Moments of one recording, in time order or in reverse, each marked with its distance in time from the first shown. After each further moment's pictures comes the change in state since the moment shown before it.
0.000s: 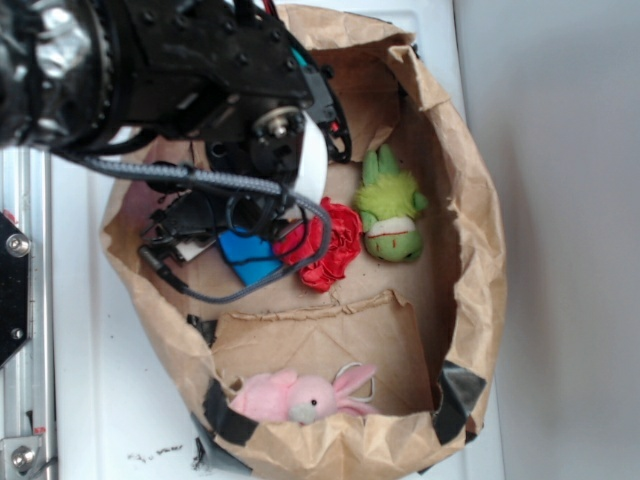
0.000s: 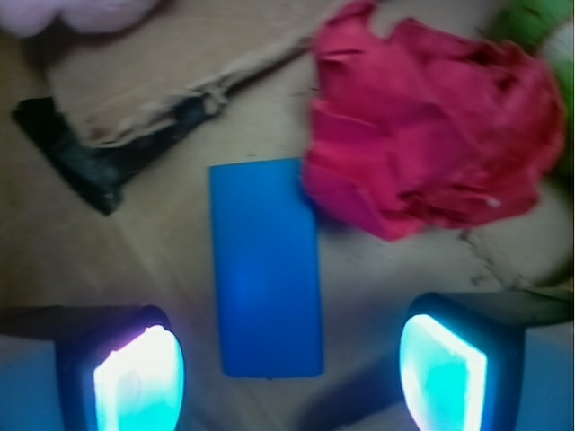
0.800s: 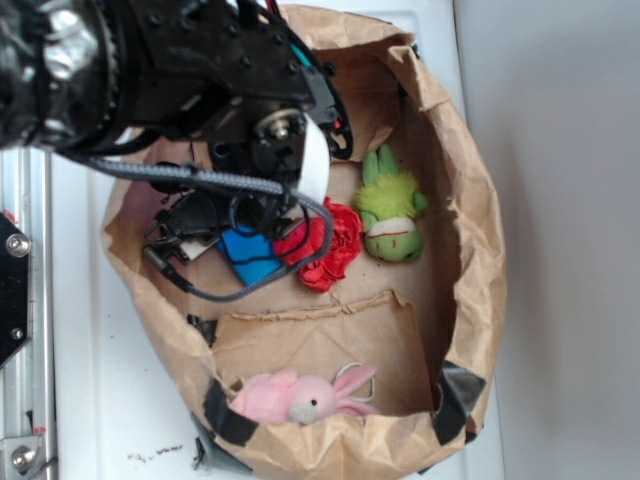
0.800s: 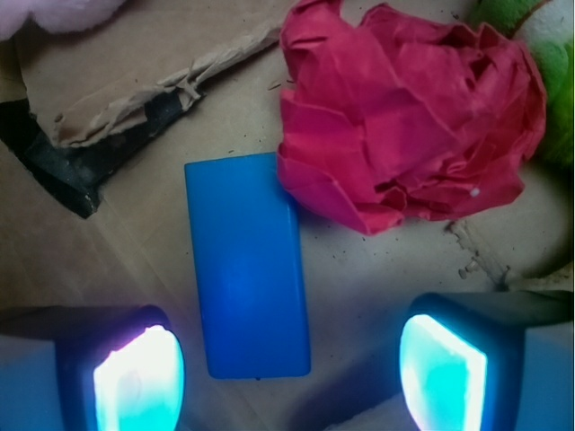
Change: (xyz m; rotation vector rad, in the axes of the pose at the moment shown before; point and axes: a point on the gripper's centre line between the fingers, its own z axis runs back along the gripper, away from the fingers) arm 0.000 0.000 -0.001 0.001 -0.001 0.003
